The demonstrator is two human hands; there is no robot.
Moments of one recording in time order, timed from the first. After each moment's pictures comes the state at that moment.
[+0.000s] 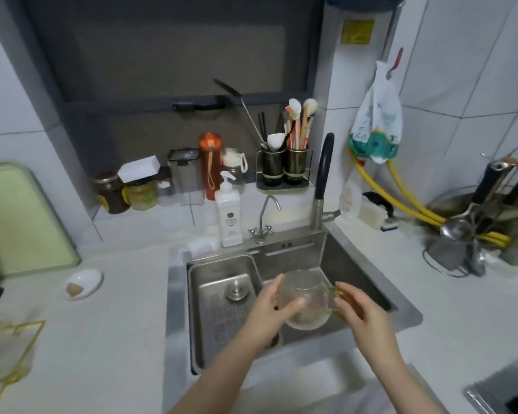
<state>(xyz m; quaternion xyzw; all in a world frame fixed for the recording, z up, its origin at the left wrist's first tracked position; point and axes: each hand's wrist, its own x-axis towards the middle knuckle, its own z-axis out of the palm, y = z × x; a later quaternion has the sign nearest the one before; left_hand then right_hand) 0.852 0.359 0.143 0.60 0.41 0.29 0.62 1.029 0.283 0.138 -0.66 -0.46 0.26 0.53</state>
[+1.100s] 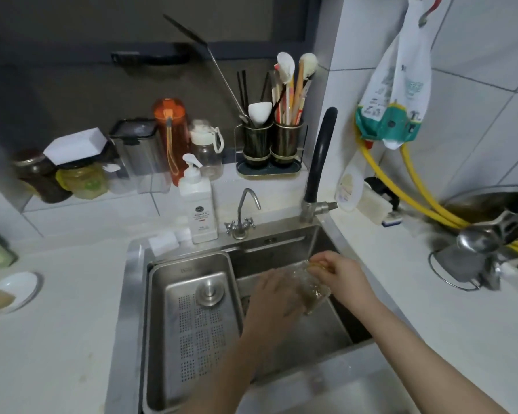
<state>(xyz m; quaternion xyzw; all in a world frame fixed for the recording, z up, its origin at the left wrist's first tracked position) 0.958 0.461 0.103 0.87 0.39 0.30 0.07 1.124 0.452 0.141 -0.74 -0.54 0.25 0.32</state>
